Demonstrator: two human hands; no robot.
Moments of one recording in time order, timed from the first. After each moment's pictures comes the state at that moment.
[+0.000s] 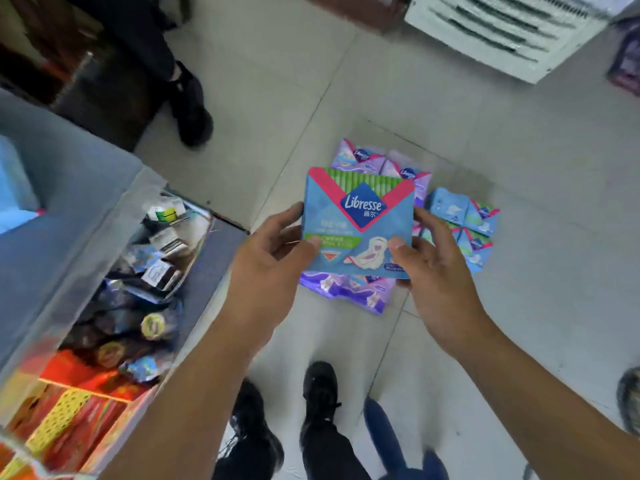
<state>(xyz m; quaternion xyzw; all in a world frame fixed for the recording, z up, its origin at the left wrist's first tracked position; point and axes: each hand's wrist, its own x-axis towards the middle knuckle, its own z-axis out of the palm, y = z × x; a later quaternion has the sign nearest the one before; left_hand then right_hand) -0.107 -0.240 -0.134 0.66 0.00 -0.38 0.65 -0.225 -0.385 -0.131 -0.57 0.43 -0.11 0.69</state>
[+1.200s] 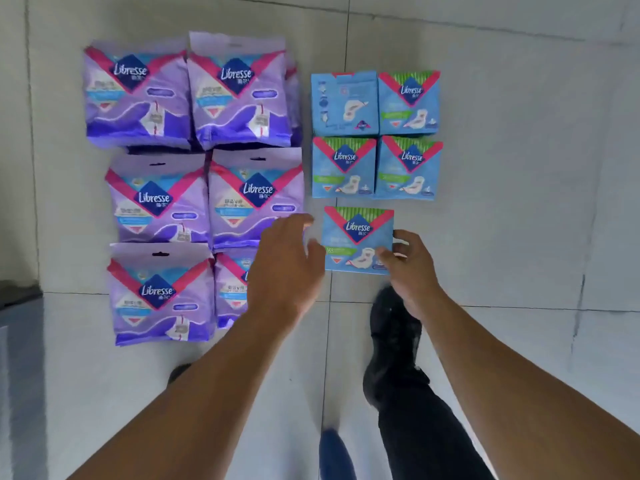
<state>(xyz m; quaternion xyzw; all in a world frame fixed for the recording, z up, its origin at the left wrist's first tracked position) -0.272 -0.561 -0.510 0.85 -0.31 -0.38 0.18 -0.445 -0.640 -0.578 -0.43 0.70 -0.03 0.56</state>
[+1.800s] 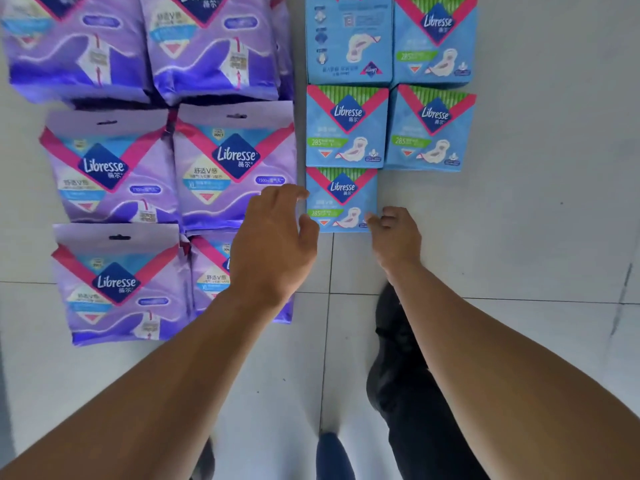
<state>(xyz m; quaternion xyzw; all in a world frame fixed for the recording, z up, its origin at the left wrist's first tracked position) -0.275 -0.559 -0.577 0.85 -0.38 -0.33 0.15 -0.434 -0.637 -0.681 -0.49 0.74 0.00 0.47</state>
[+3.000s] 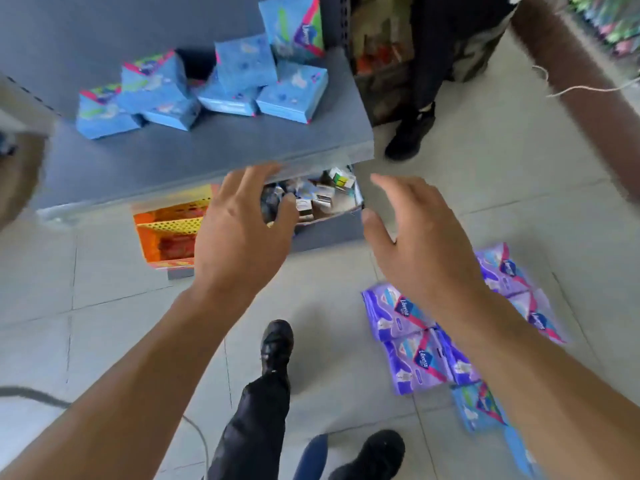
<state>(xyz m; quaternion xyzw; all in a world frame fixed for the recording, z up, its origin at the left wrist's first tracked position) -0.177 -0.135 -0.038 0.95 0.16 0.12 0.25 -0.139 -0.327 -0.059 -0.93 -0.19 -0.04 0.31</state>
